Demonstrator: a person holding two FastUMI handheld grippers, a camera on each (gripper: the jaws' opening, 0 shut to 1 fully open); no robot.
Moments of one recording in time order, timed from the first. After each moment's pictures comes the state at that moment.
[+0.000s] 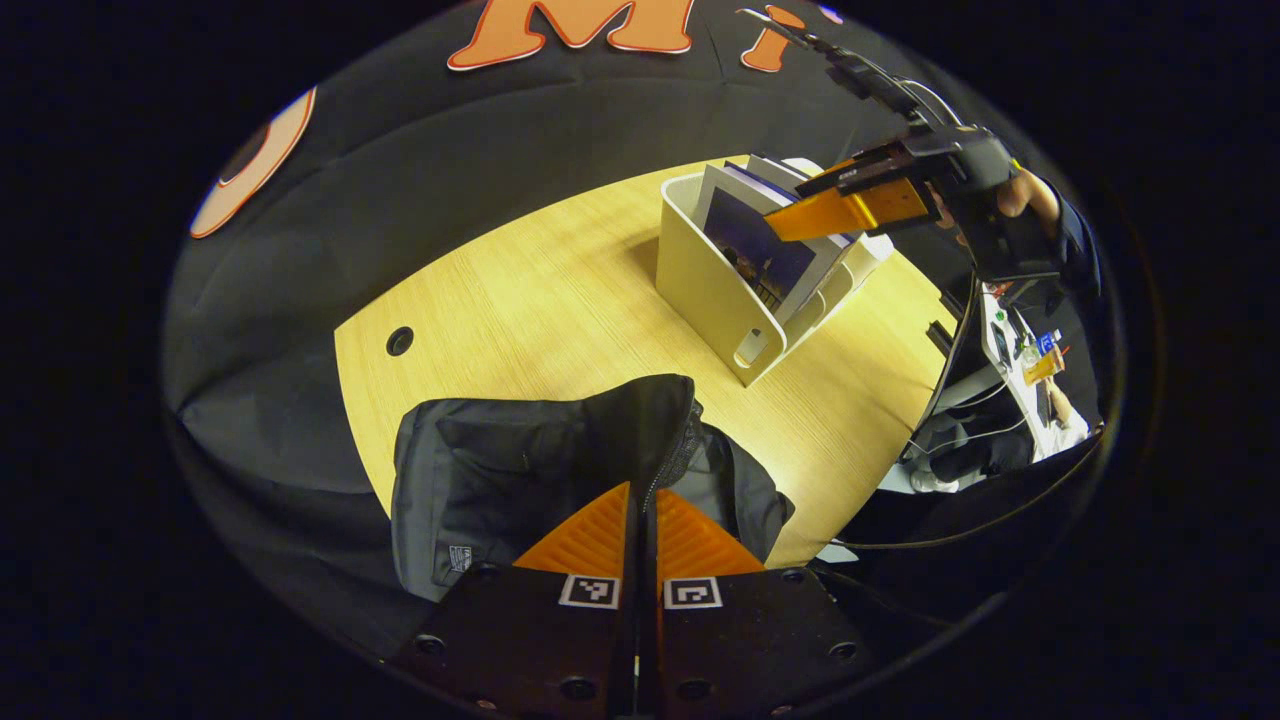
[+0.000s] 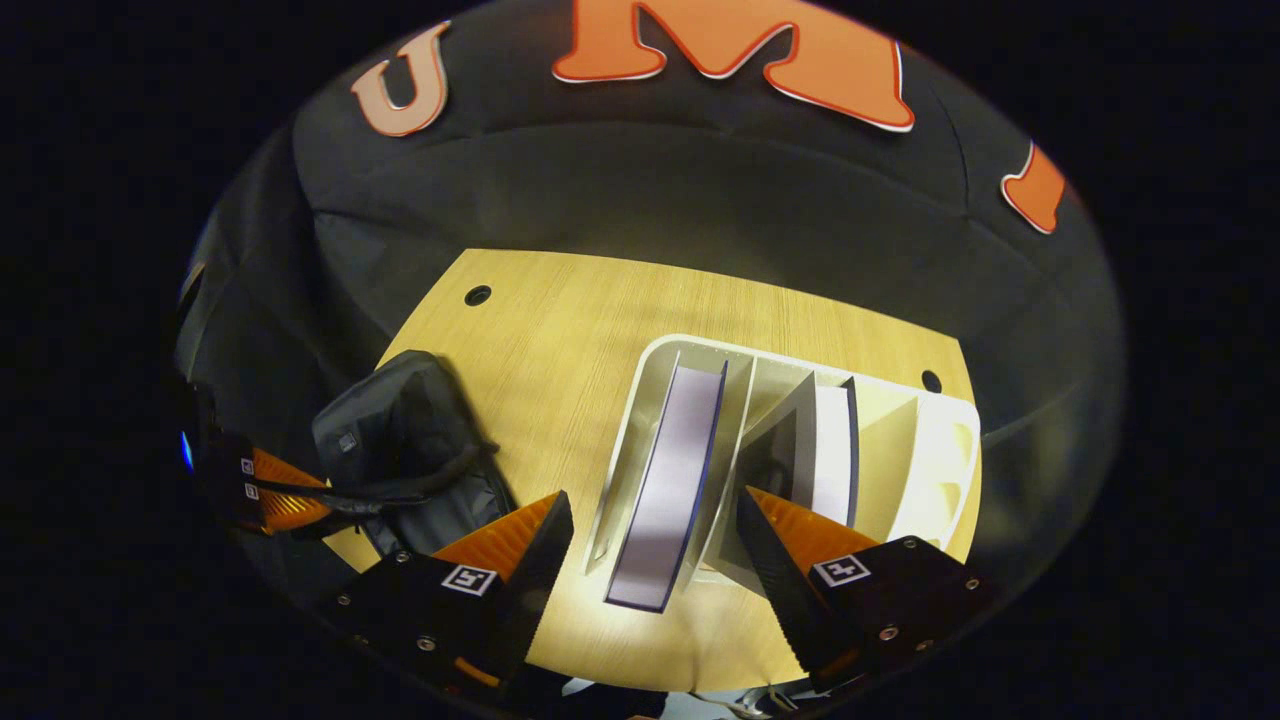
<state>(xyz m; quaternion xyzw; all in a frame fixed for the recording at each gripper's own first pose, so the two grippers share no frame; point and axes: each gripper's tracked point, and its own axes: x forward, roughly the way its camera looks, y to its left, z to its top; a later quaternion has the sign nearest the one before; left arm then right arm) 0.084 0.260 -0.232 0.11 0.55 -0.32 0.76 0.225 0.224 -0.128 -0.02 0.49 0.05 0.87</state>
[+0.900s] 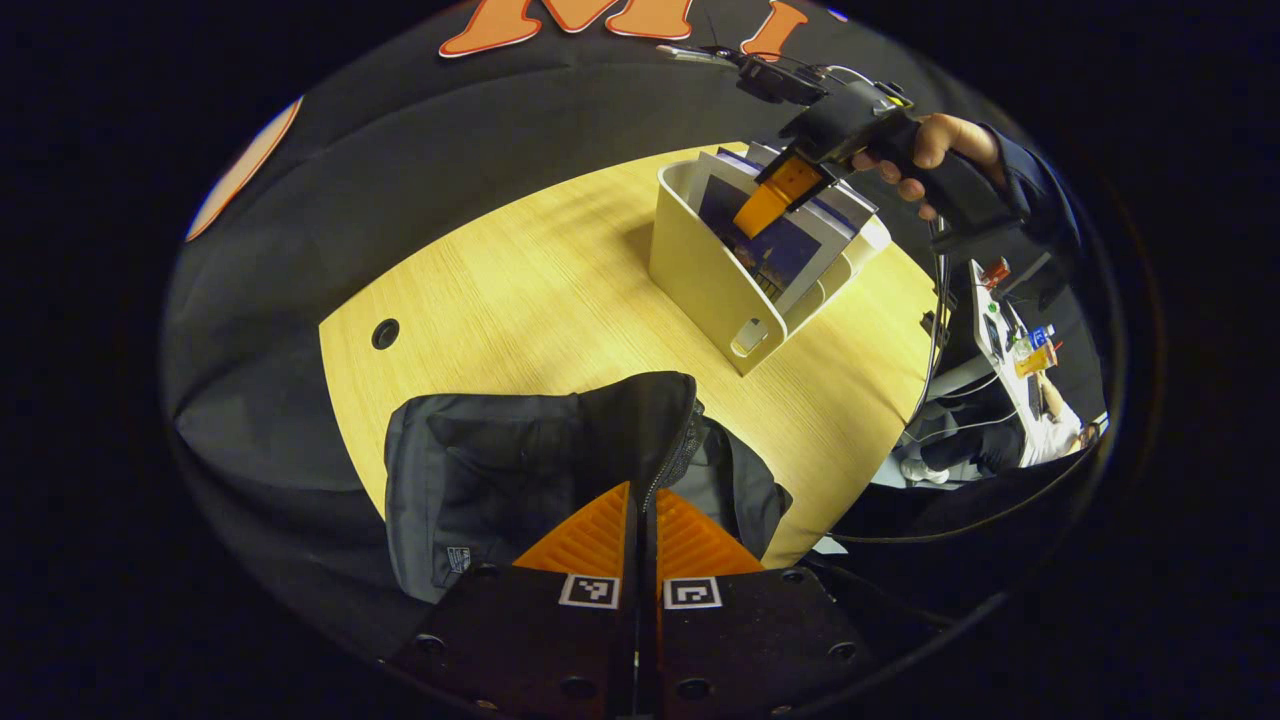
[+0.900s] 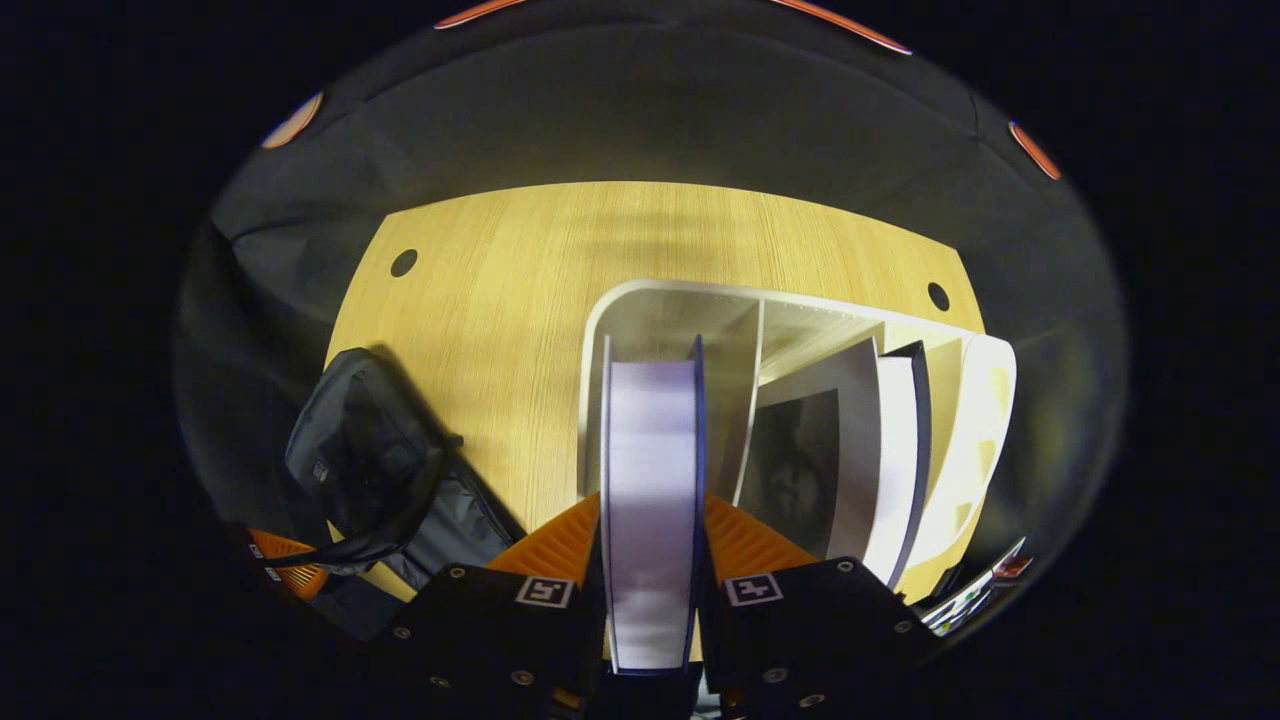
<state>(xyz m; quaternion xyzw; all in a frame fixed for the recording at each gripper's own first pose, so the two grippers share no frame) 0.085 0.257 -0.239 0.12 0.56 -0.33 0.75 0.243 0.220 -0.179 0.01 0.61 -0.02 0.79</state>
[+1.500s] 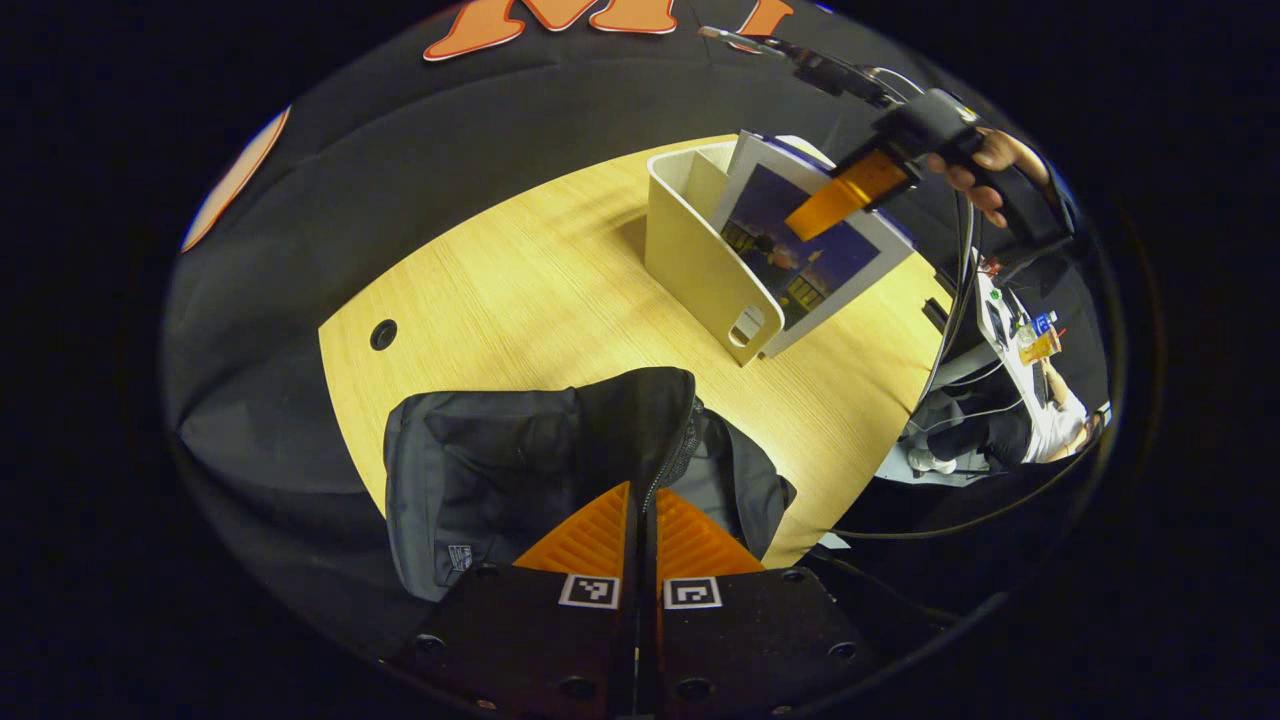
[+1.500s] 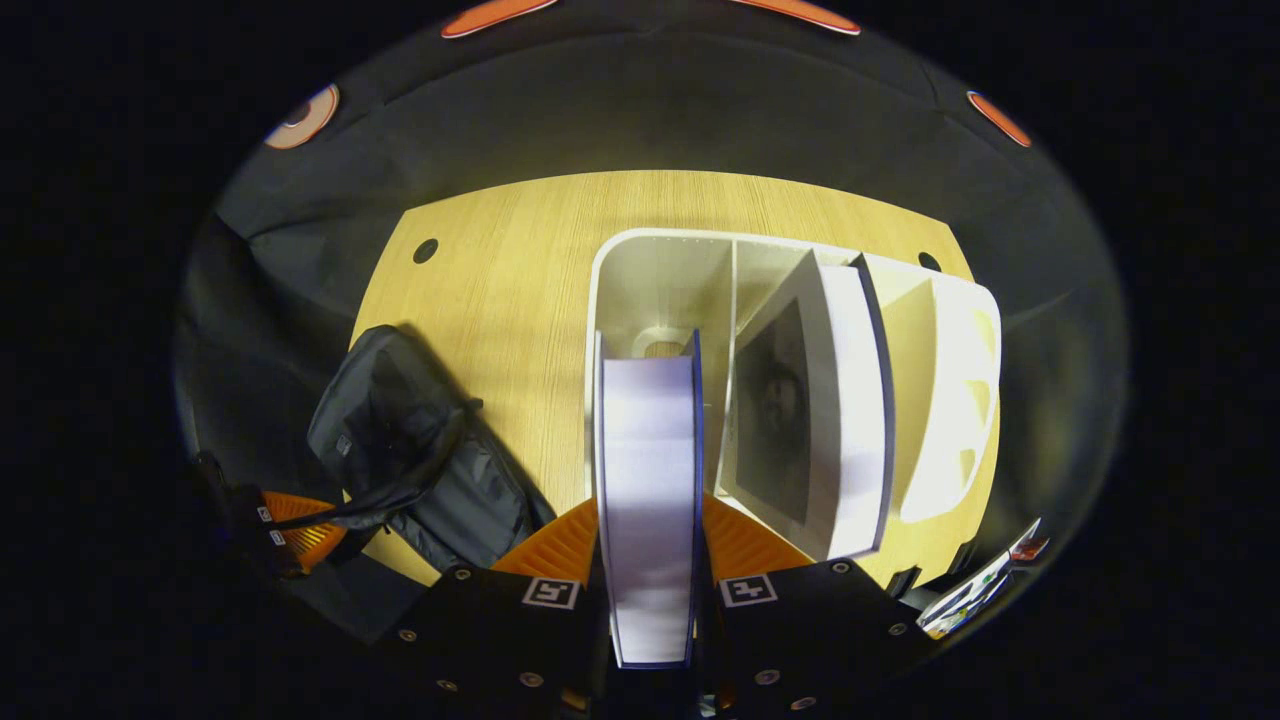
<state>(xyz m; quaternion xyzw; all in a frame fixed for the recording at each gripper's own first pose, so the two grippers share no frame) 0.080 0.254 -0.241 0.13 0.57 -0.33 0.74 0.180 0.217 -0.154 0.03 0.60 0.00 0.80</state>
